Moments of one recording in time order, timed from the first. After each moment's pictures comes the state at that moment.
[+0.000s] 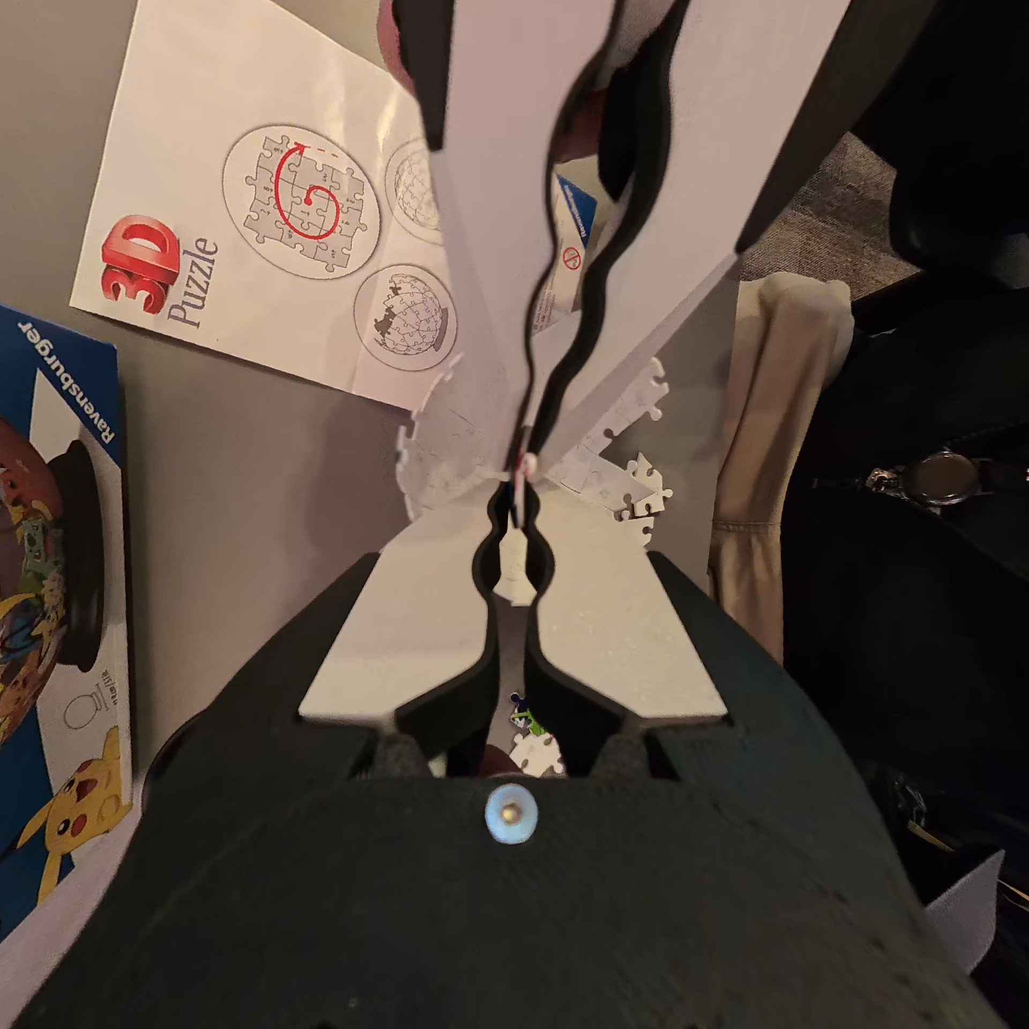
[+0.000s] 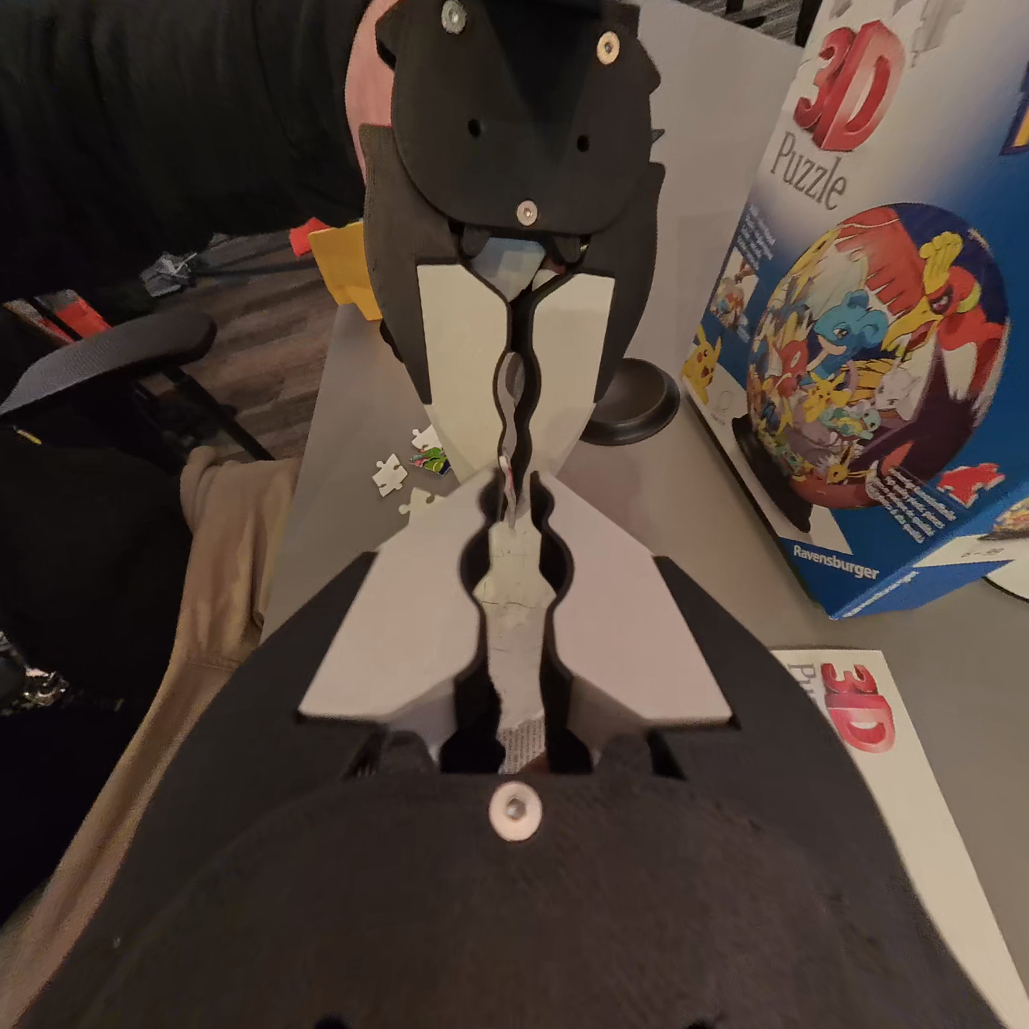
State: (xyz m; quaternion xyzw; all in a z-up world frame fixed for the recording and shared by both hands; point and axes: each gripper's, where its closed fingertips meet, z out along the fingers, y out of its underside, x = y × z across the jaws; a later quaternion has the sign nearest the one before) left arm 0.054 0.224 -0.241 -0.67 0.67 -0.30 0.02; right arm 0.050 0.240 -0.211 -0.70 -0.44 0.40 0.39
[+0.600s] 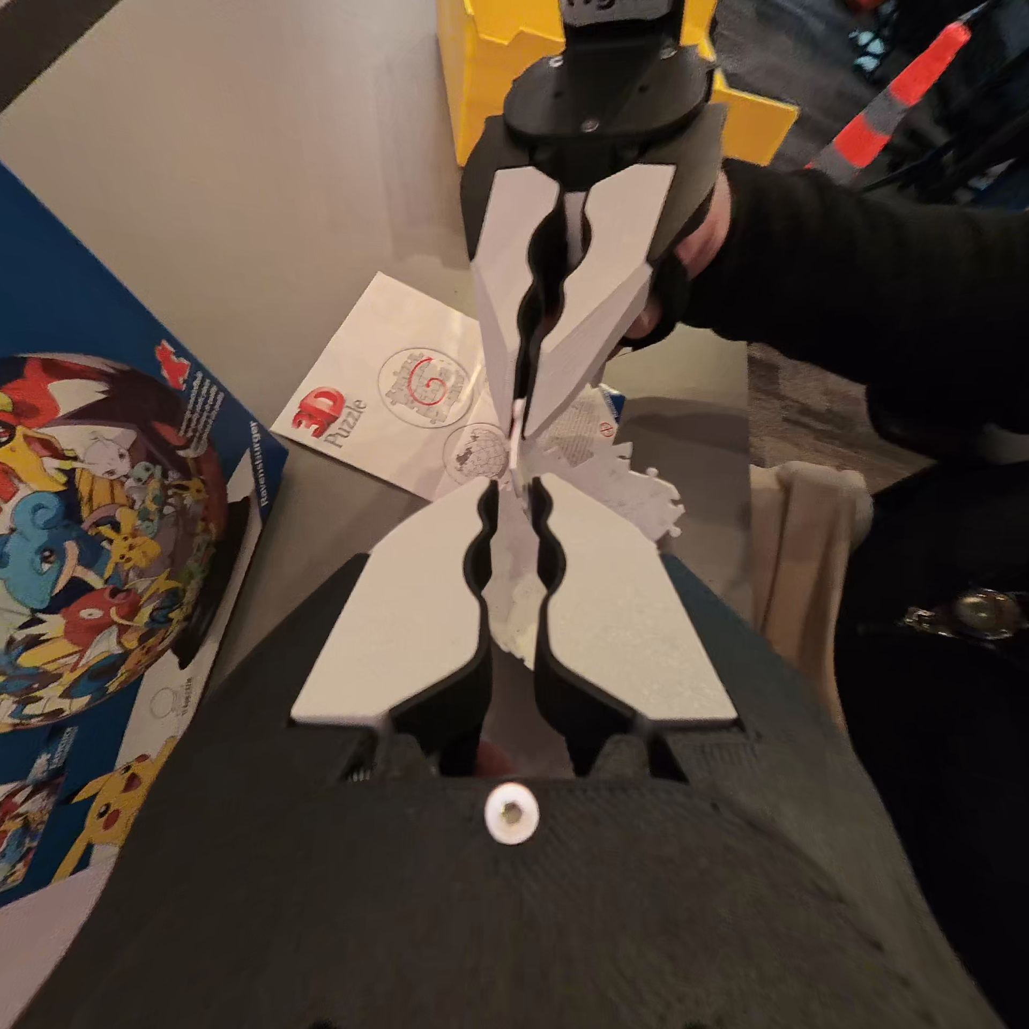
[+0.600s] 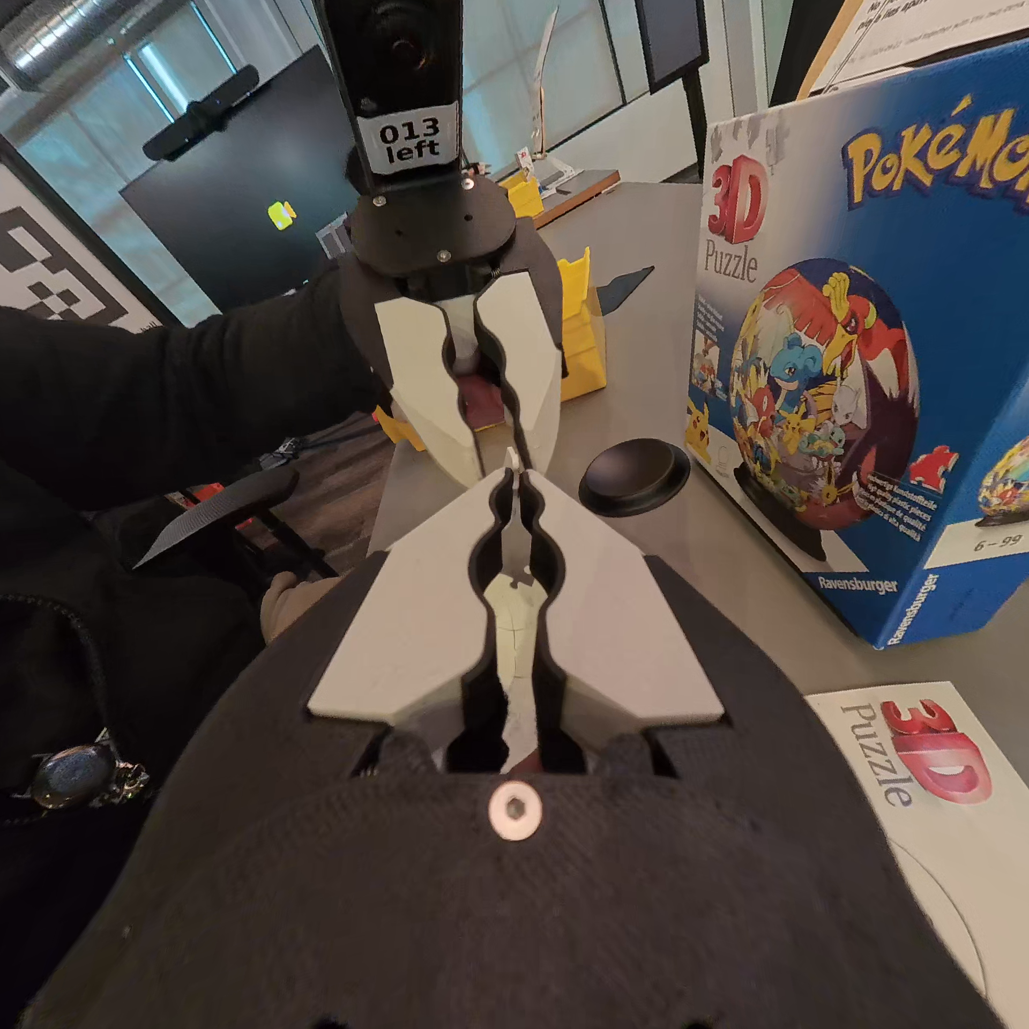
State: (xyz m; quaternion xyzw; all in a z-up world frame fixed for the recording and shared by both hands) left arm 0.061 0.249 -0.201 -0.67 0.59 -0.39 0.22; right arm 0.062 0.256 -0.185 -0.67 -0.32 0.52 0.42
